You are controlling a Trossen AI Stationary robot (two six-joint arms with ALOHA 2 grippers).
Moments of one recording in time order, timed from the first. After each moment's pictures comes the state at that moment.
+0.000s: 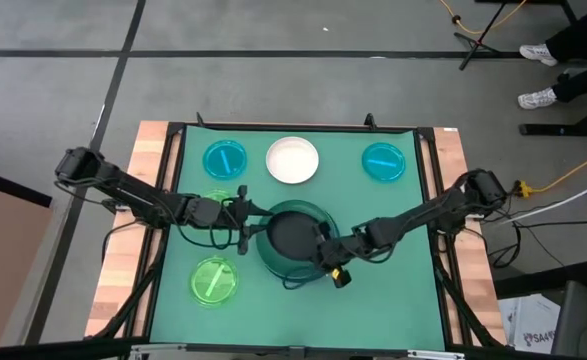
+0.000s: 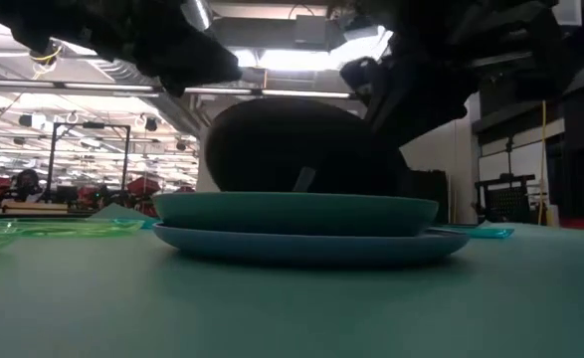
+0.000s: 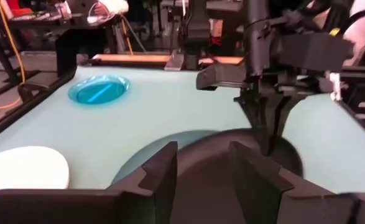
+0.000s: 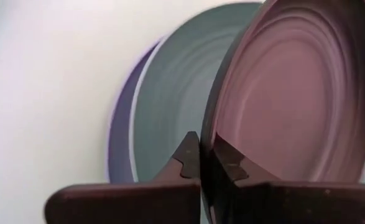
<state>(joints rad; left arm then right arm) -0.24 1.23 0.48 0.50 -0.36 -0.09 0.36 1.71 1.05 -0.22 0.10 -0.19</state>
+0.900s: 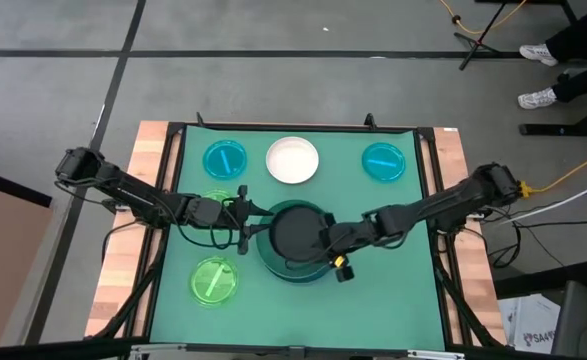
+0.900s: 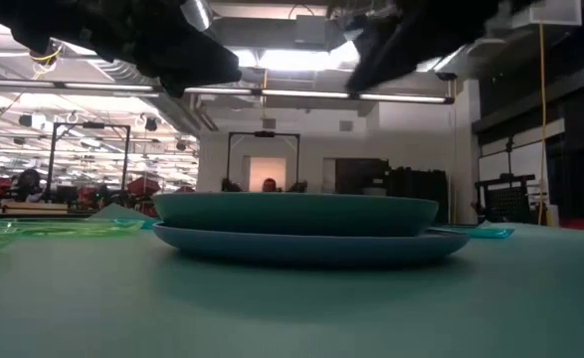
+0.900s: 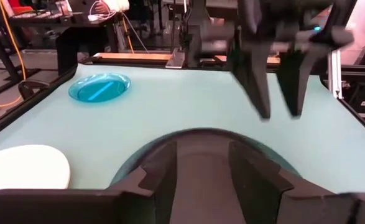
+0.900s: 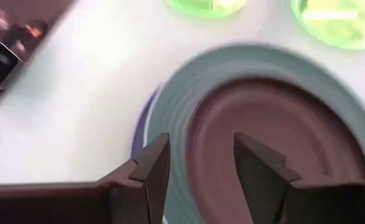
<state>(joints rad) -0.24 1.23 0.48 0.51 -0.36 -0.10 0.31 1.56 1.05 -0.25 0.01 -0.06</state>
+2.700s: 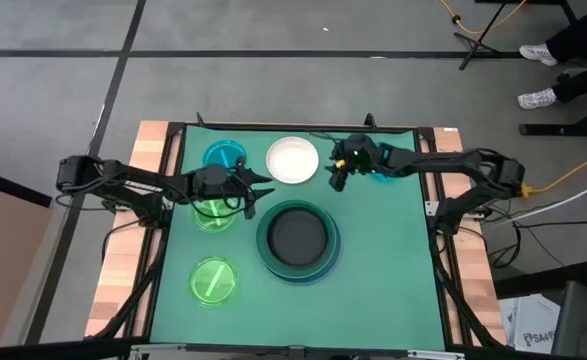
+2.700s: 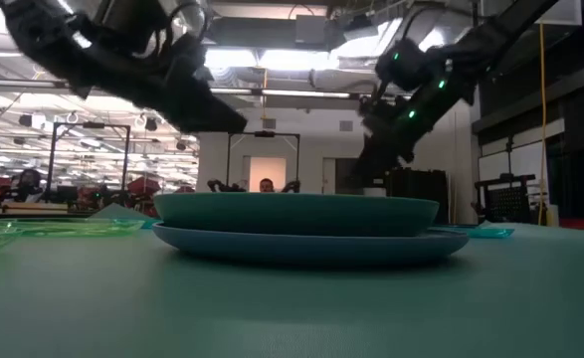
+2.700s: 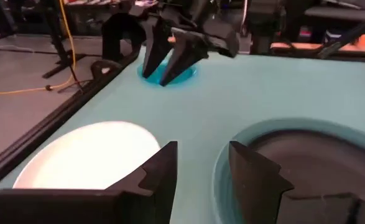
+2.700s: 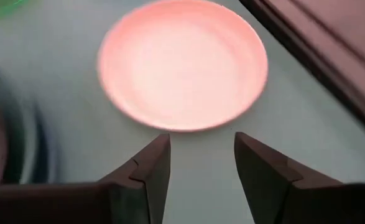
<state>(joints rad) 0.18 1.25 0.40 0.59 -0.11 0.00 -0.43 1.51 0.80 -0.01 0.01 0.03</state>
